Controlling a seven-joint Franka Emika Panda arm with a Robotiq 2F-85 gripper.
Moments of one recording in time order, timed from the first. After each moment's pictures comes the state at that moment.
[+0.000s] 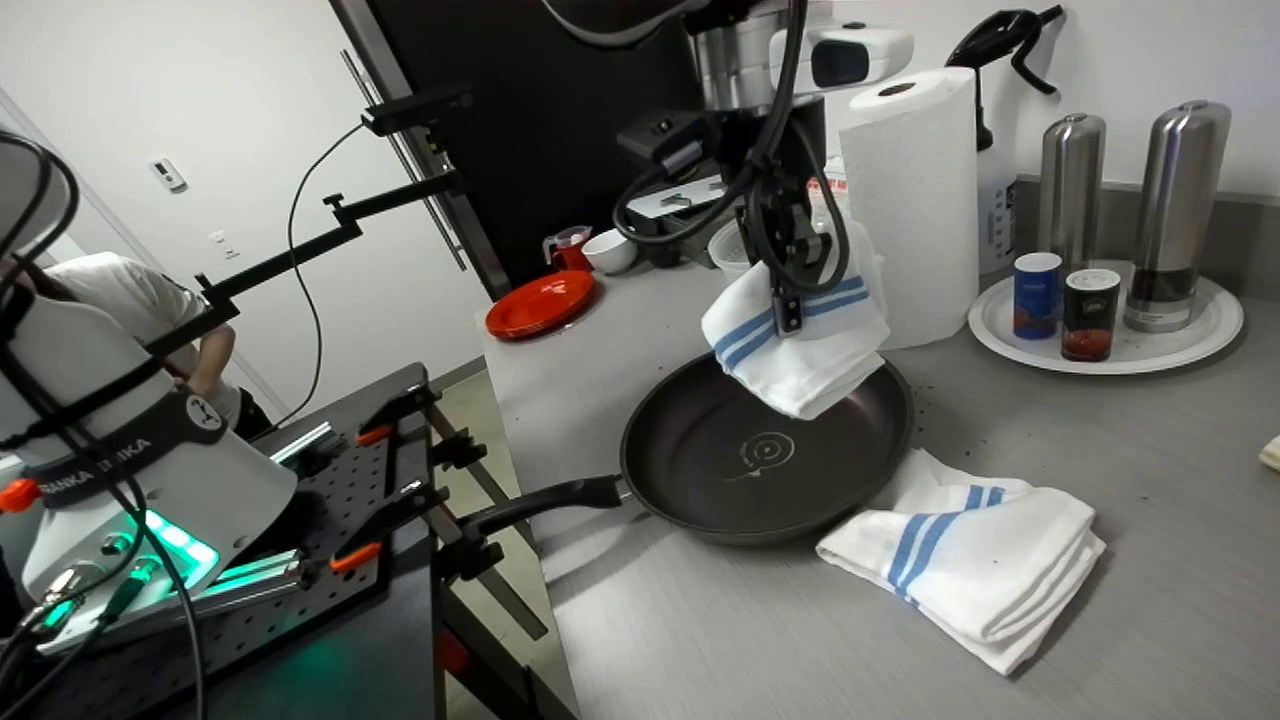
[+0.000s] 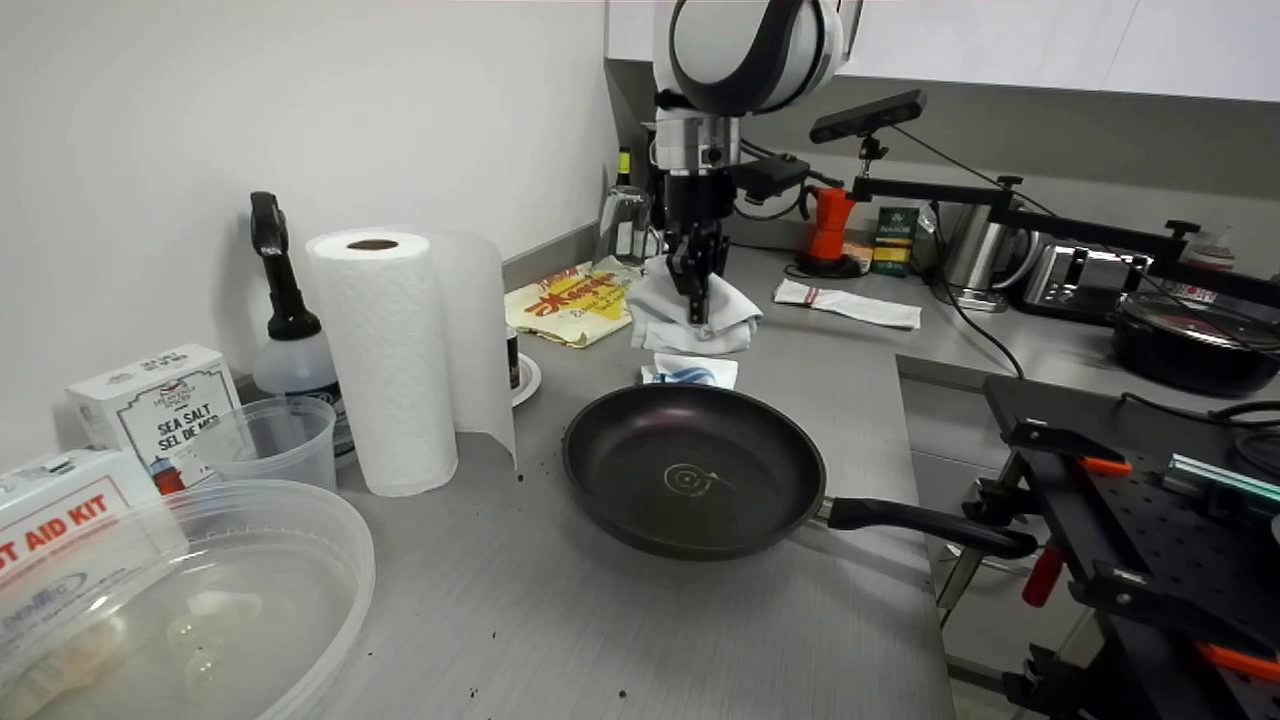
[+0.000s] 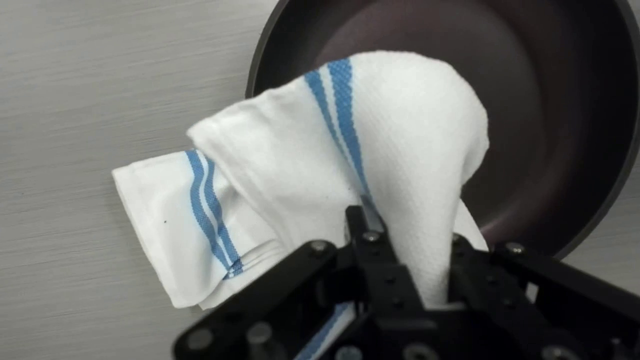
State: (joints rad) arm -0.20 0.53 -0.12 -1.98 0.00 2.39 -0.13
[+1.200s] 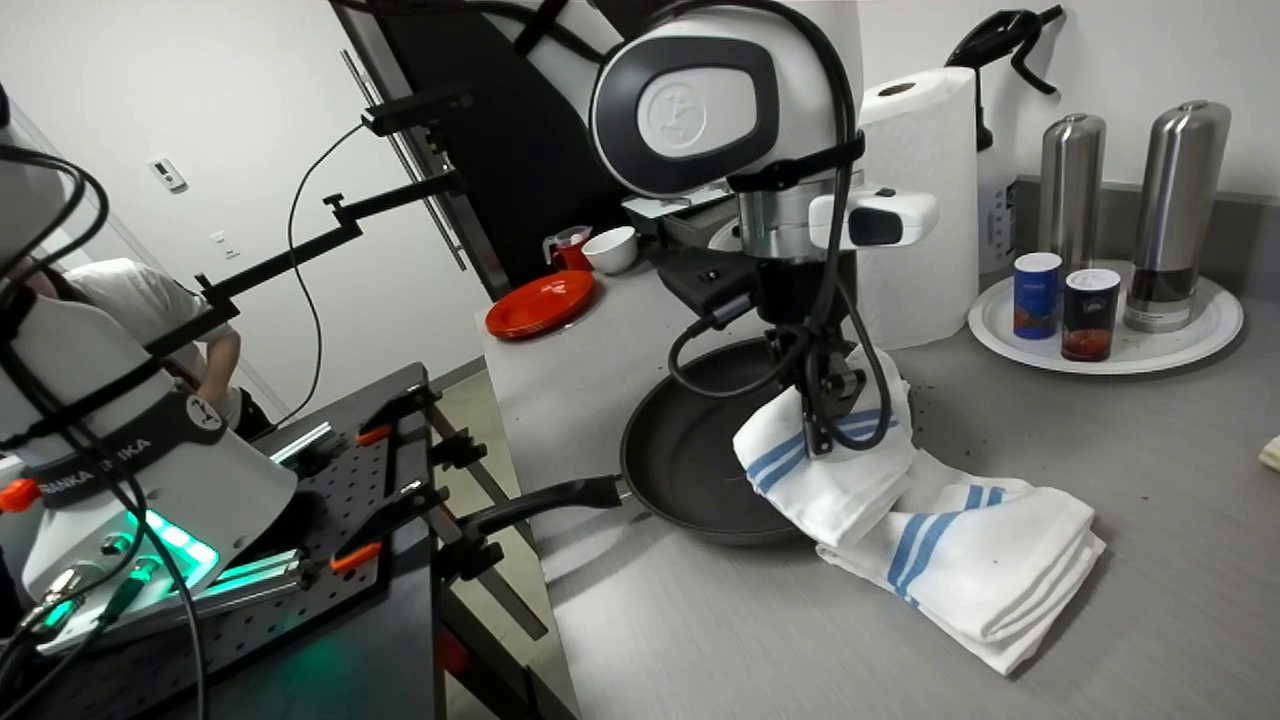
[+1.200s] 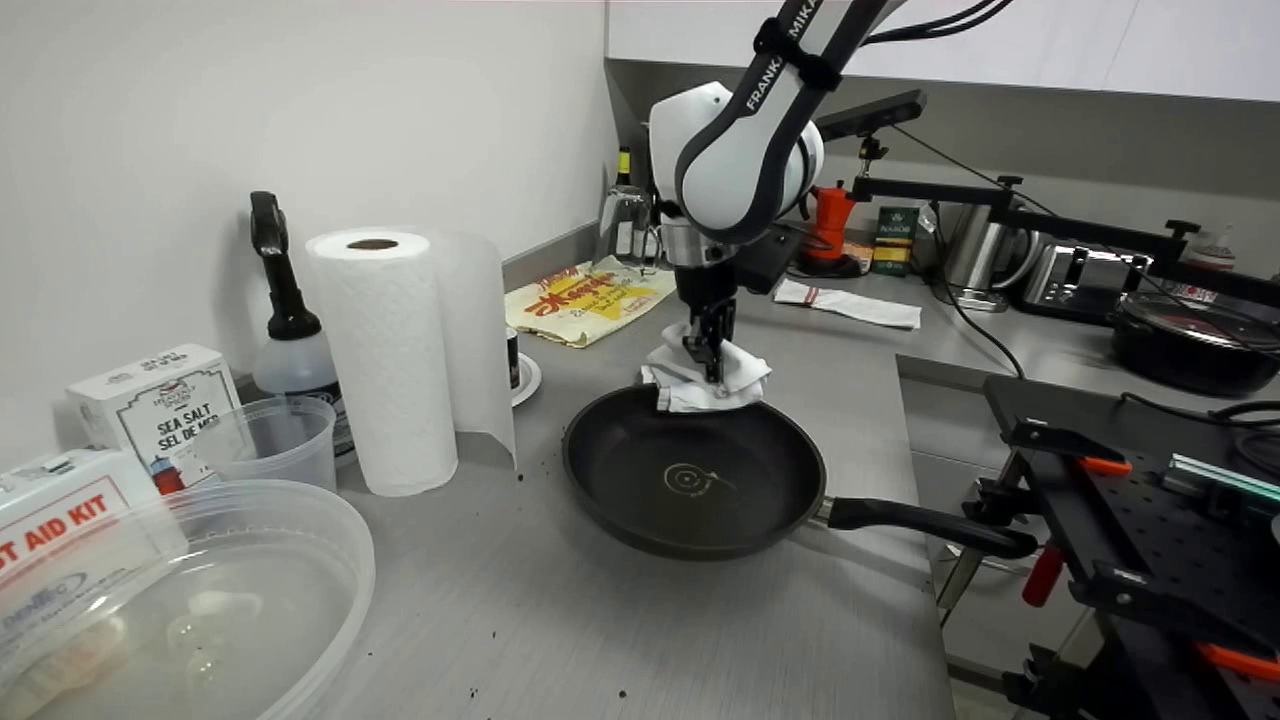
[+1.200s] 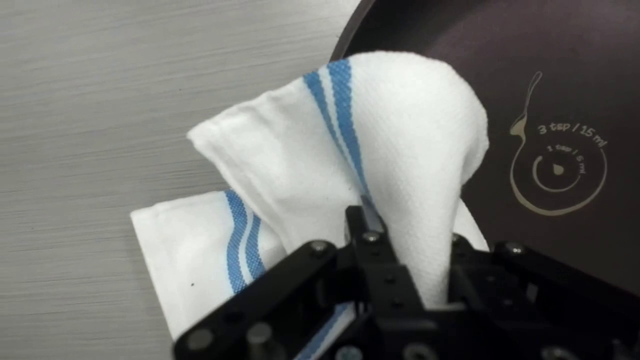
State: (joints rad) arm -0.17 0.76 -0.19 -1.91 -0.10 2.51 -0.08
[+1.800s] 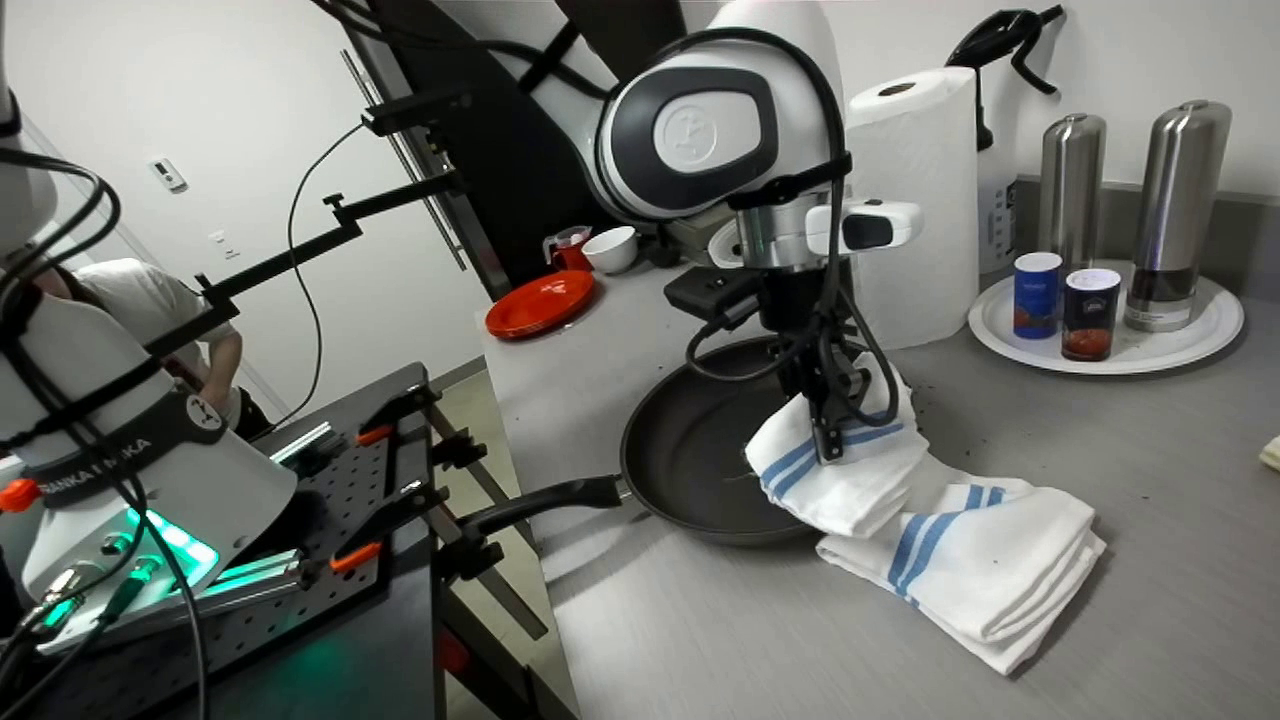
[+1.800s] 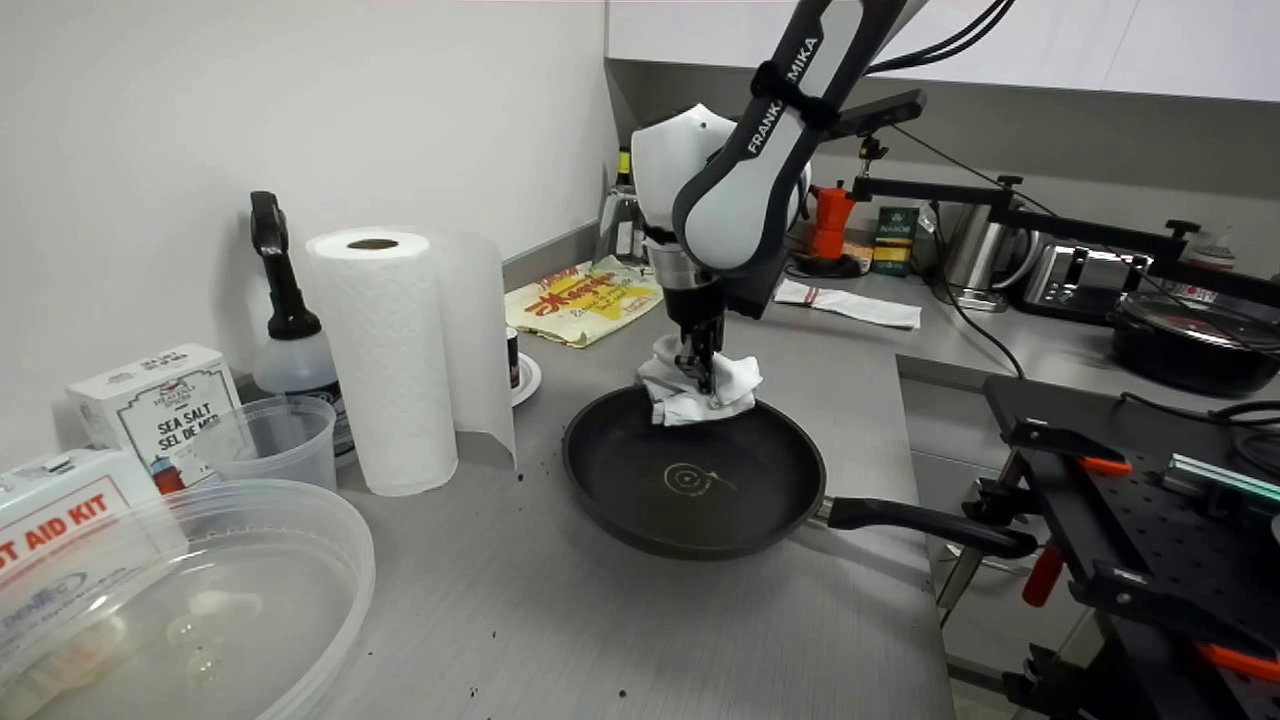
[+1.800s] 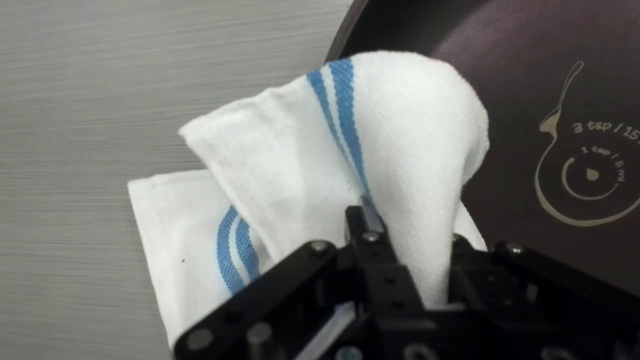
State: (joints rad) arm -0.09 0.81 -0.24 -1.90 -0.20 2.56 0.00
